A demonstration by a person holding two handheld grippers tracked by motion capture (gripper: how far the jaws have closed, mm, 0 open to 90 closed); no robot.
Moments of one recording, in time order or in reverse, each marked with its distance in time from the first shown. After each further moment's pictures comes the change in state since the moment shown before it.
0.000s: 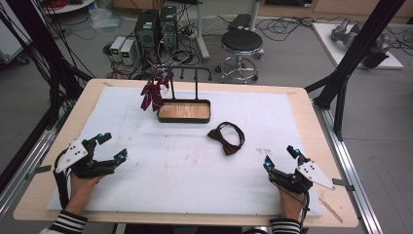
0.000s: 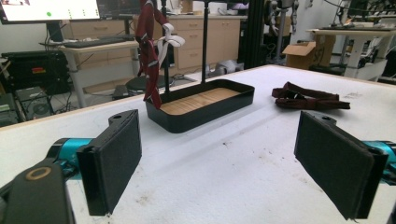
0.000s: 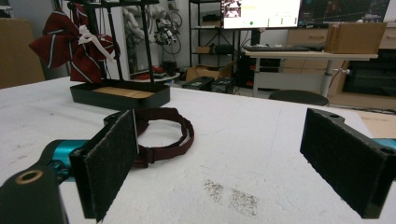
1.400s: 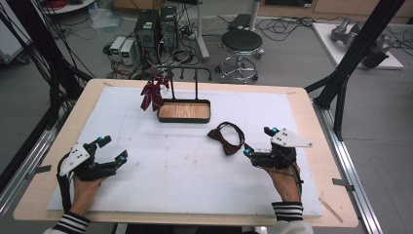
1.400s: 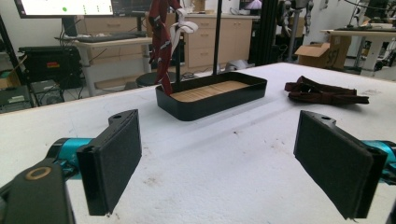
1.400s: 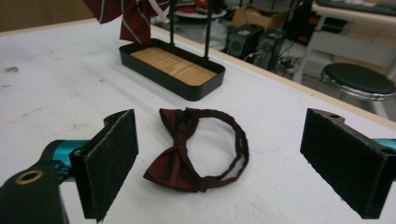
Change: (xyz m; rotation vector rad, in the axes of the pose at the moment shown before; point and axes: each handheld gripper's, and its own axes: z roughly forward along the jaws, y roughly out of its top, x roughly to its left) left arm 0.000 -0.019 0.000 0.001 0.051 -0.017; right arm 0.036 0.080 0.061 0.304 0.207 -0.154
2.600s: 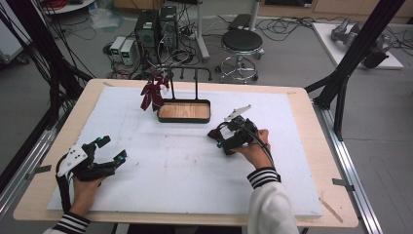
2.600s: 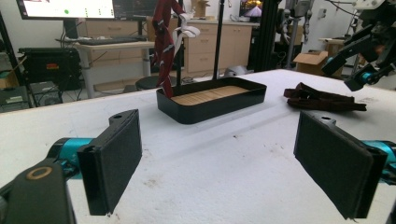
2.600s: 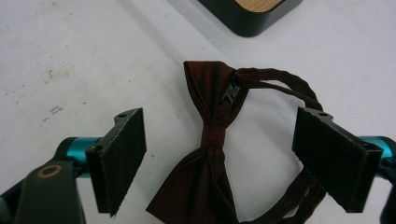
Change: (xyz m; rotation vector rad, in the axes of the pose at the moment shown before) left arm 0.003 -0.001 -0.002 -0.023 -0.001 -0.024; right arm 0.010 0.031 0.123 0.522 0.168 -0.095
